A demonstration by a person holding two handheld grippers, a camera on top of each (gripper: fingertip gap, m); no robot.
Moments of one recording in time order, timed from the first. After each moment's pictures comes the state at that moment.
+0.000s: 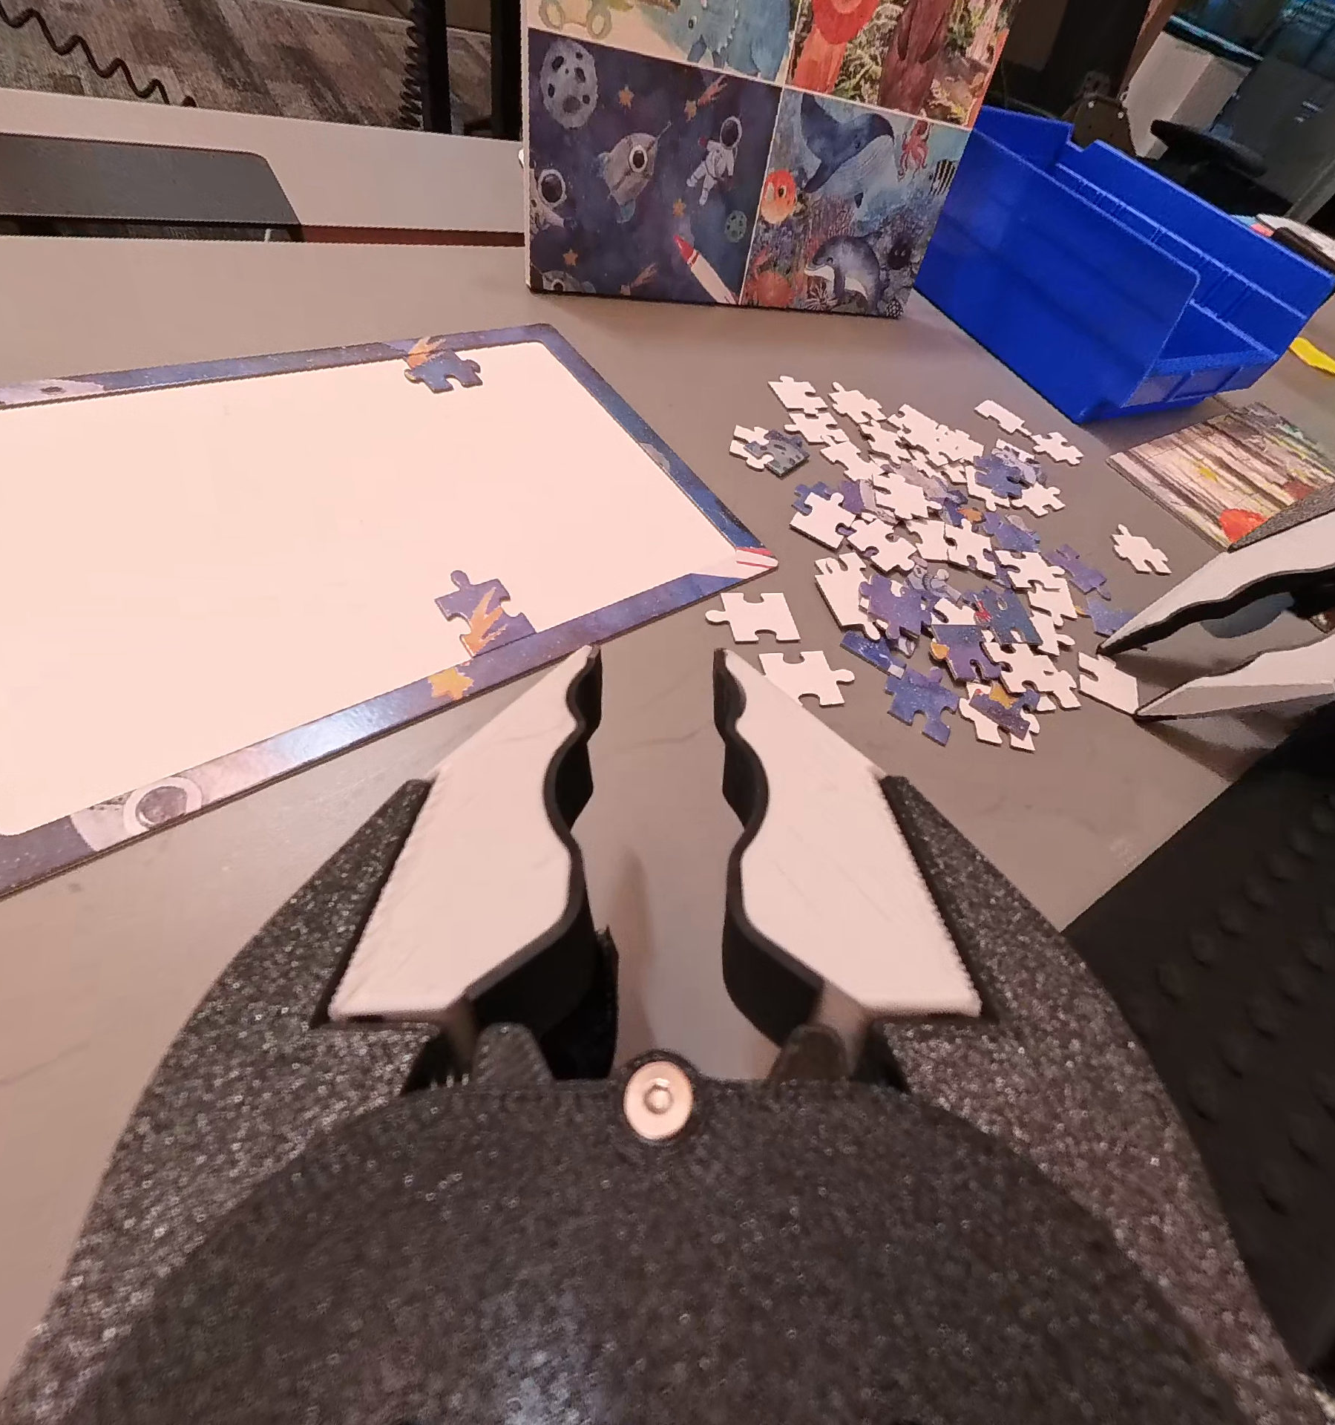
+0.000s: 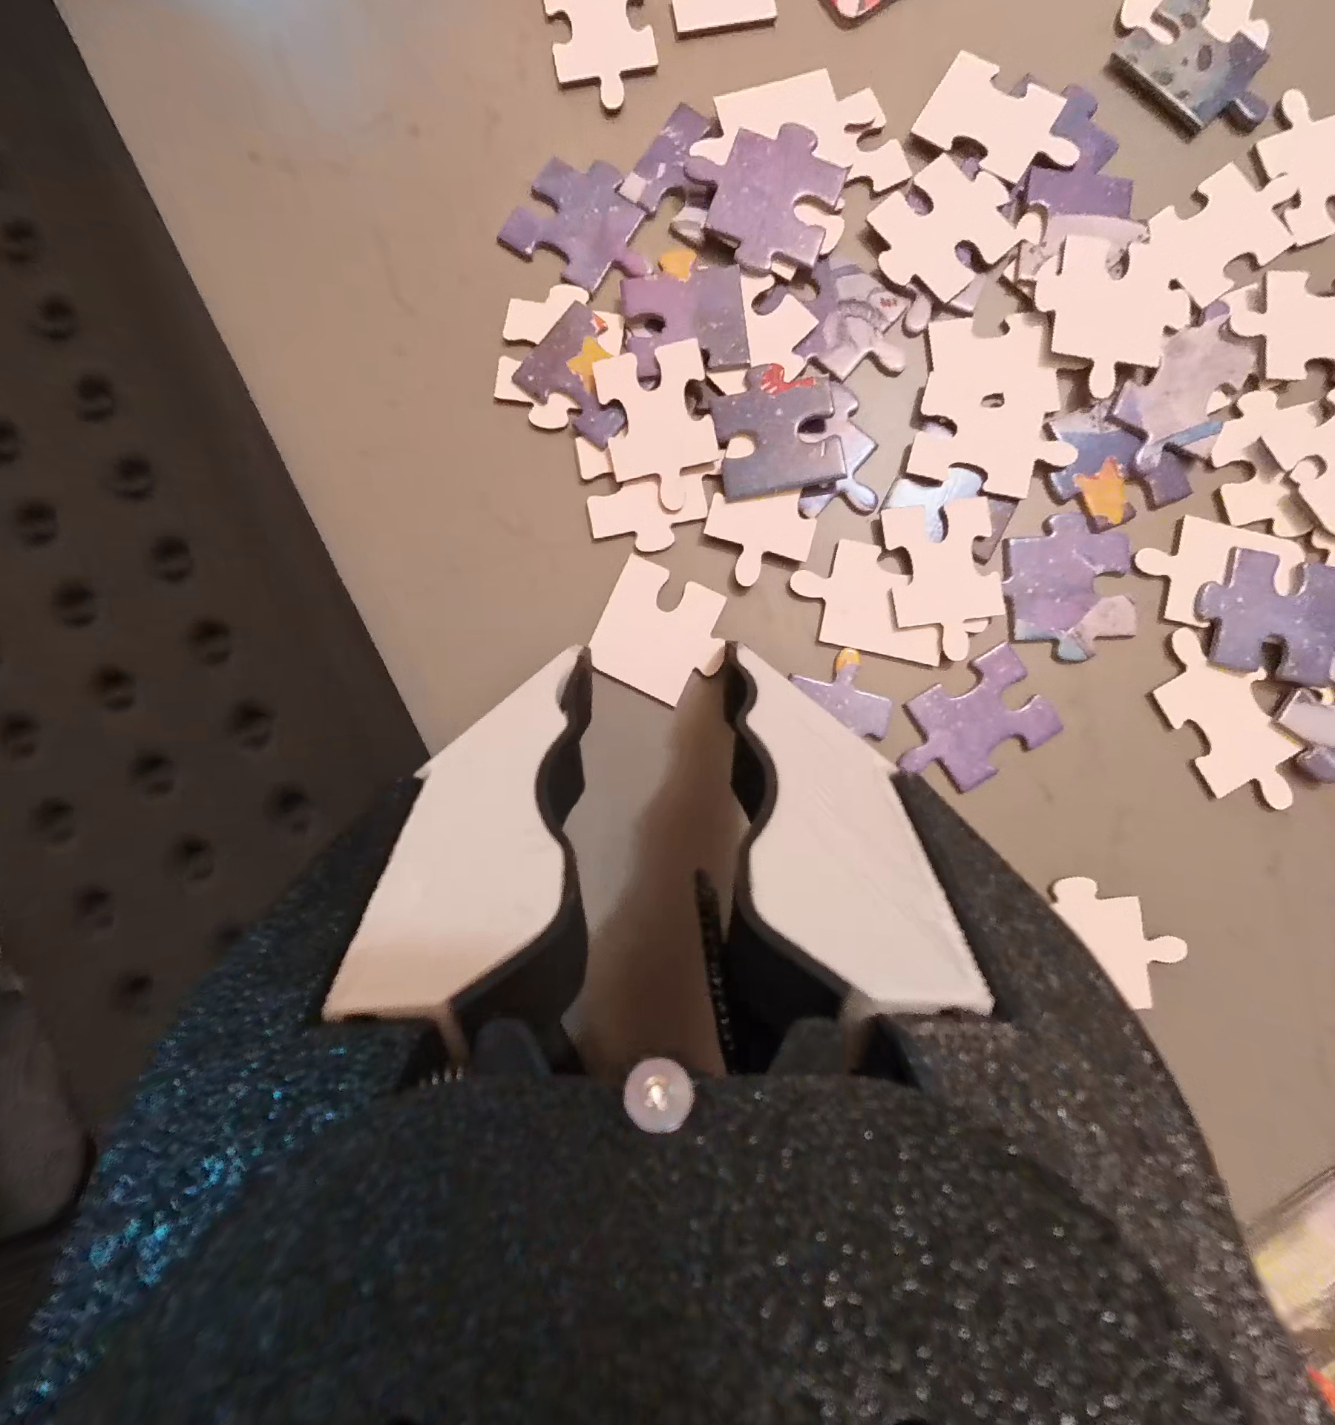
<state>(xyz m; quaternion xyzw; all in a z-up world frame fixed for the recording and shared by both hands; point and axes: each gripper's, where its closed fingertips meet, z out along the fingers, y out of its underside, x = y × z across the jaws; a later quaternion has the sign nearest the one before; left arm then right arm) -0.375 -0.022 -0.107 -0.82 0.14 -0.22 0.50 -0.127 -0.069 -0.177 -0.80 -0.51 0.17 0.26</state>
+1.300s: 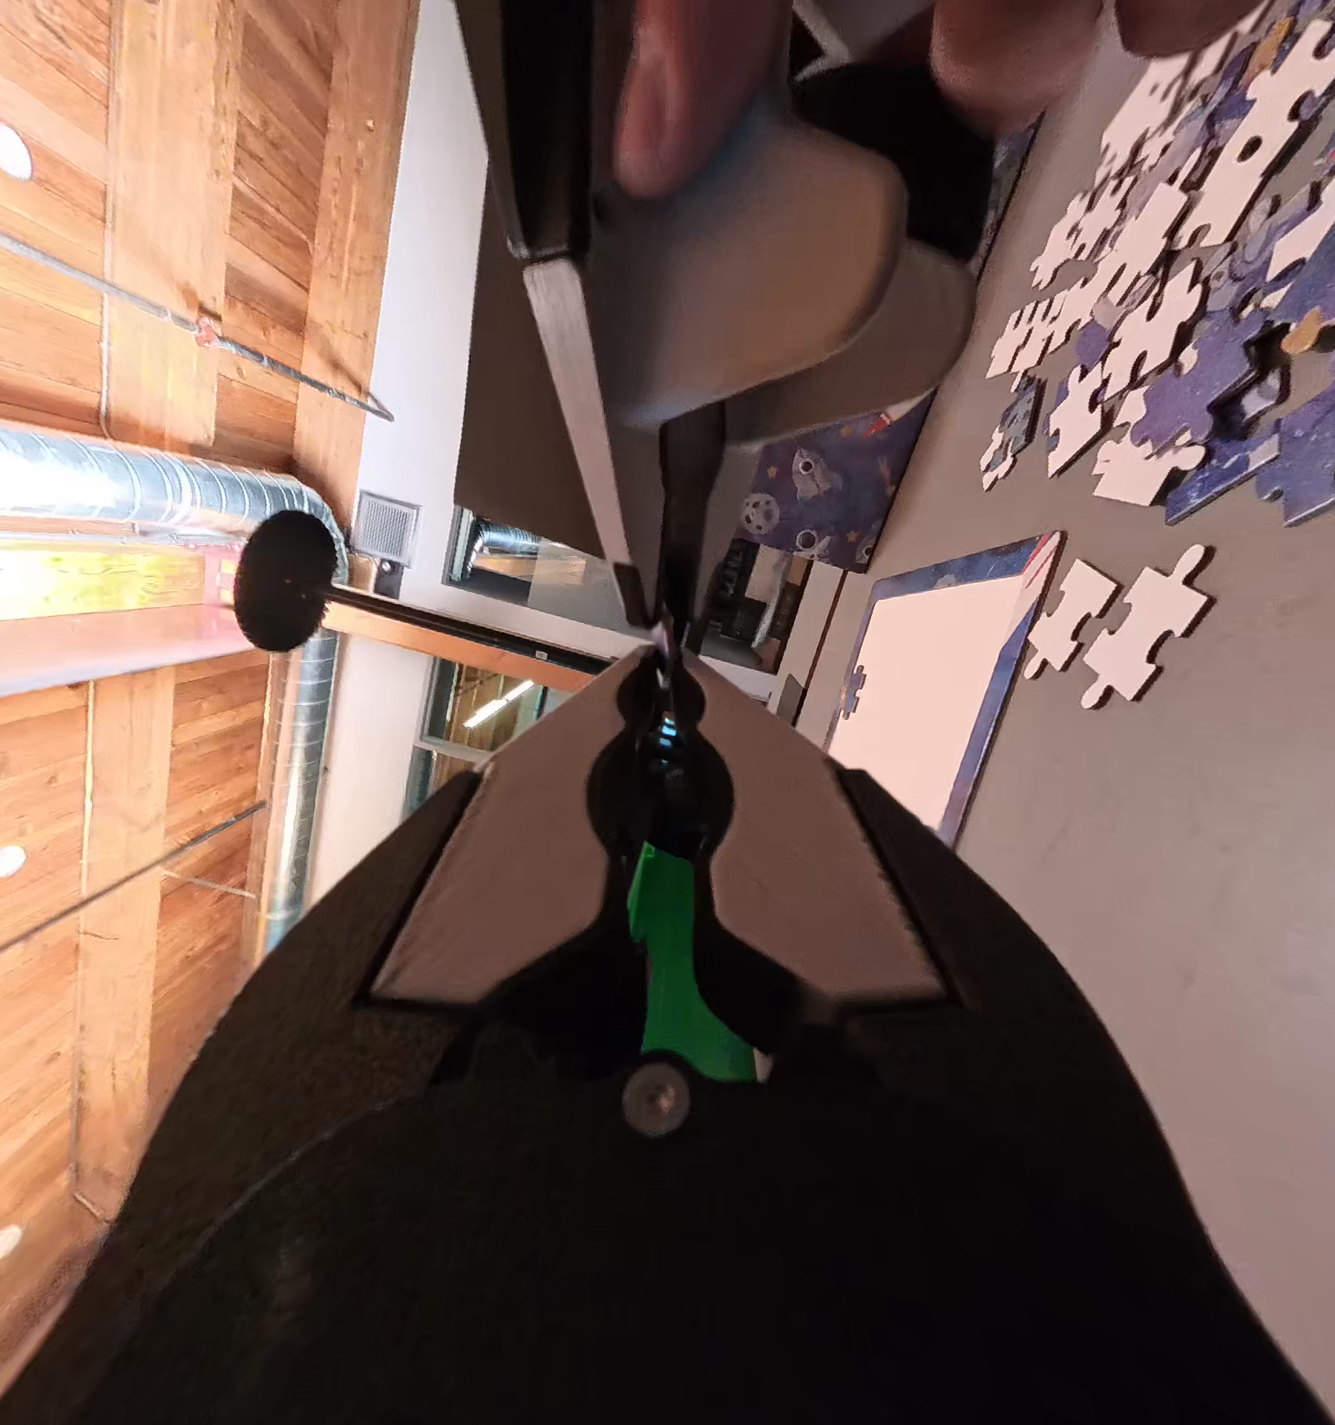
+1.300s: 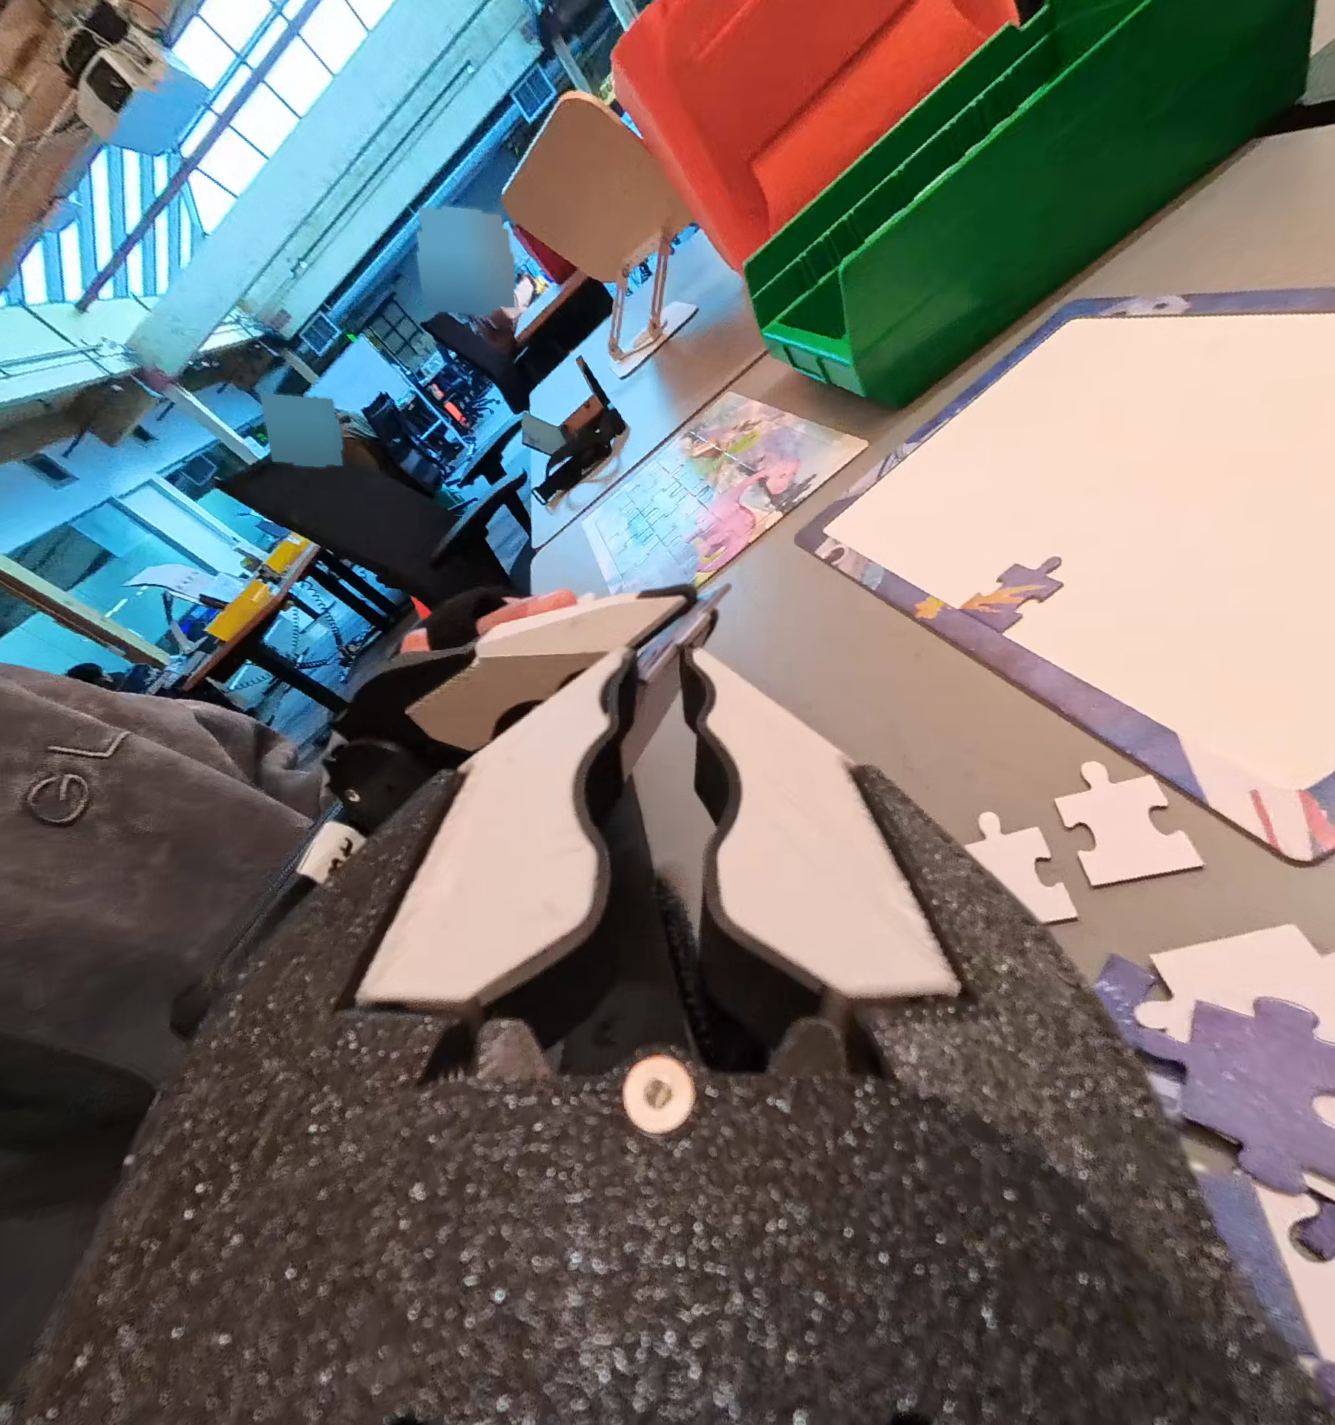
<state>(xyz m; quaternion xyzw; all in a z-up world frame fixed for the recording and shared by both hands) -0.321 -0.036 -0.048 -0.46 0.48 0.38 0.65 -0.319 -0.053 -0.047 -0.69 -0.32 0.57 0.31</state>
